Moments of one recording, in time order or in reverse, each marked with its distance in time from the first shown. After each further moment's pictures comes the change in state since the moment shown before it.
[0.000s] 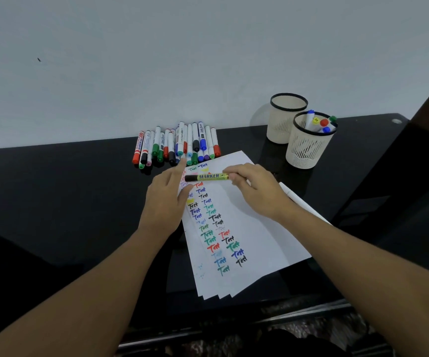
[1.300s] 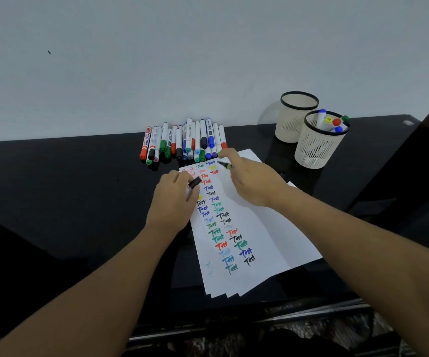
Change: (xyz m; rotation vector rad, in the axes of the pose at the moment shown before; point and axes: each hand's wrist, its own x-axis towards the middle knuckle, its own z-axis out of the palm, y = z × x) left_hand -0.003 -0.006 0.005 0.054 0.050 0.020; right_hand 0.028 -0.037 -0.002 -0.356 -0.264 -0.014
